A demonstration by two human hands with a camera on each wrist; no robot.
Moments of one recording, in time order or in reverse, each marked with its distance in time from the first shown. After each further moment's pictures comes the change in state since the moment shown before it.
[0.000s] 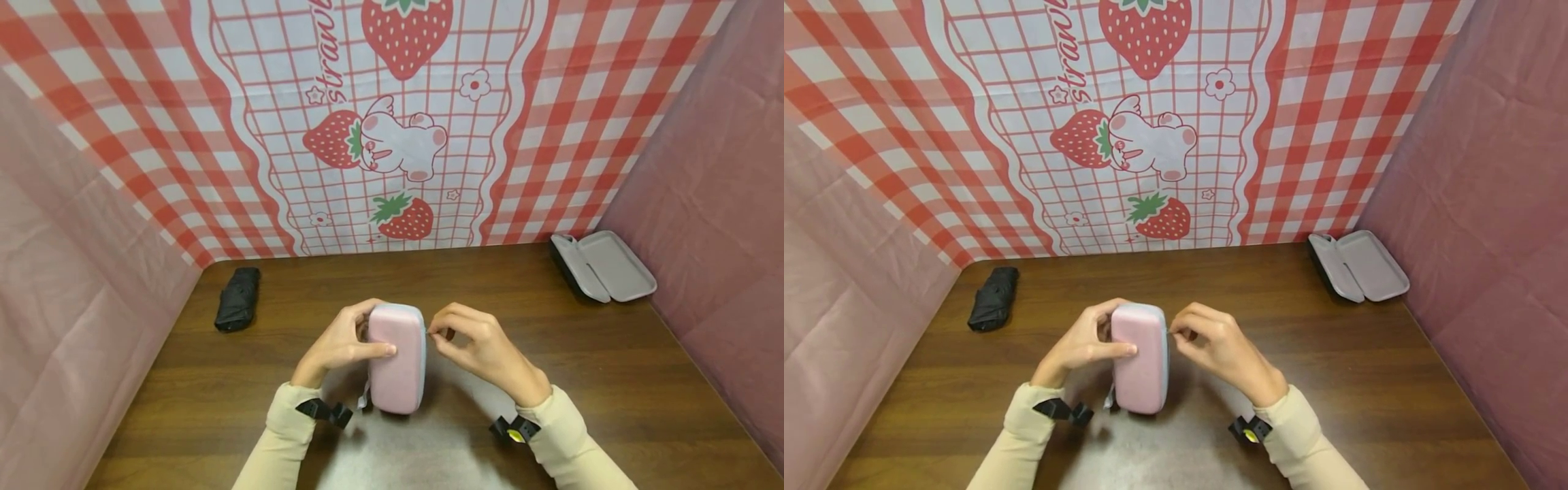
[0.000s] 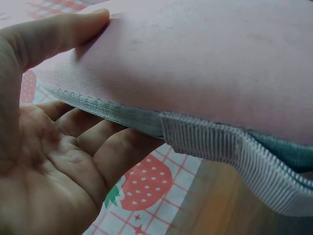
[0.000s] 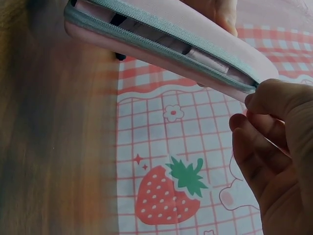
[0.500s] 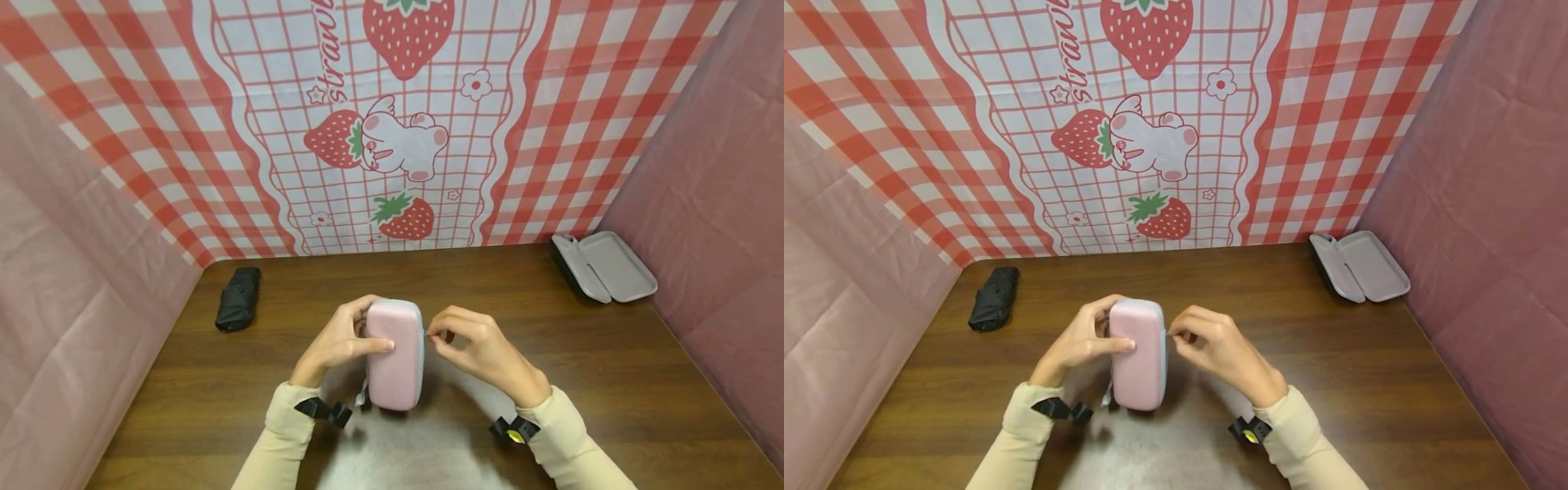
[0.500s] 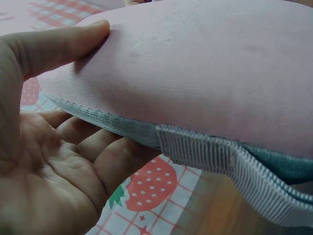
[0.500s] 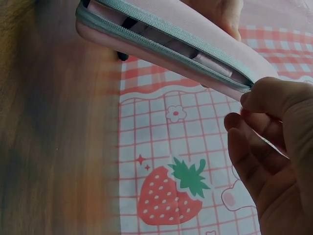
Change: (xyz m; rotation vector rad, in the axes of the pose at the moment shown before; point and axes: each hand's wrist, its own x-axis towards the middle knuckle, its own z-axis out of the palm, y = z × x) left_hand 0.000 0.002 -0.001 -0.010 0.047 -0.022; right_hand -0.002 0.000 0.002 0.016 -0.042 0.020
